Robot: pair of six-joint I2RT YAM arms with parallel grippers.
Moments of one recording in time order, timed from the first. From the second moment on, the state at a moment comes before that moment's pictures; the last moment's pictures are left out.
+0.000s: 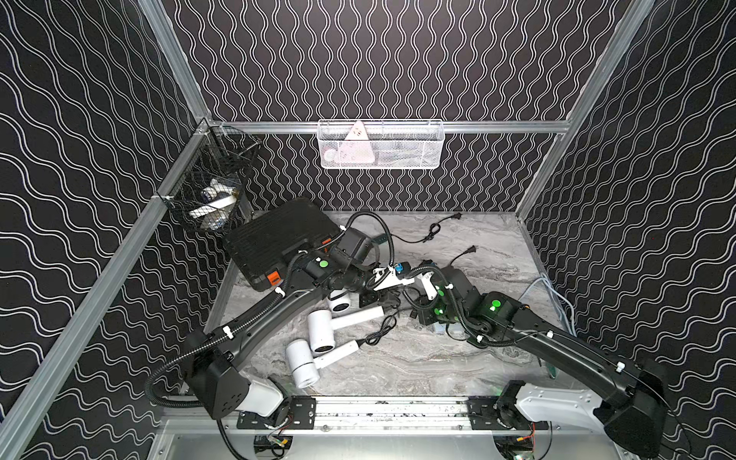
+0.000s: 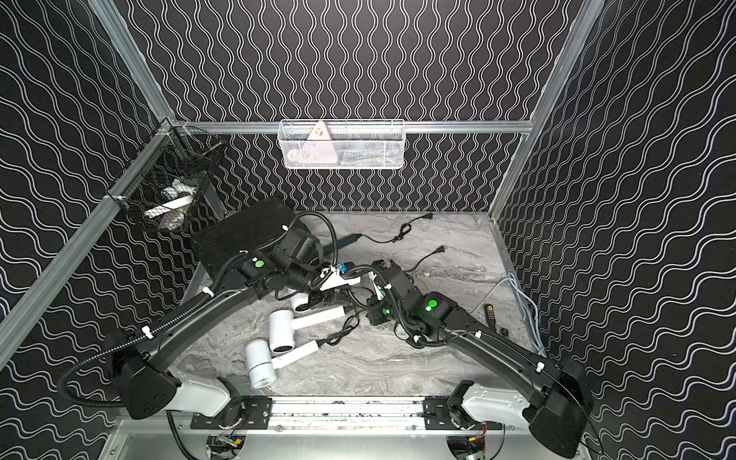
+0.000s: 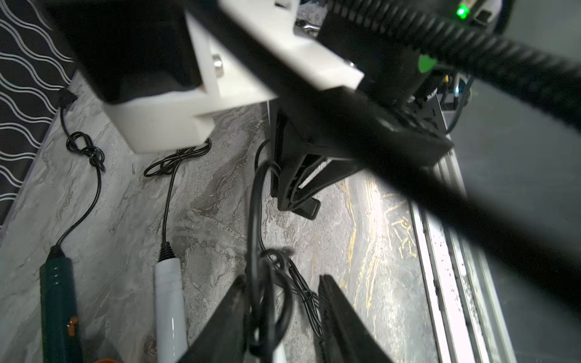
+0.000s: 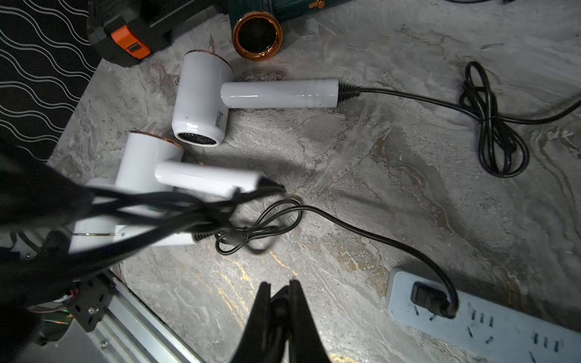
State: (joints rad) left arm -0.63 1.43 1.36 -0.80 0.55 0.64; right arm 0.84 1.20 1.01 -0.65 0.03 0.46
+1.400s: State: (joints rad) left arm -0.63 1.47 1.26 -0.62 0.50 0.47; right arm 0.84 1.14 1.09 -0.82 -0.14 0.51
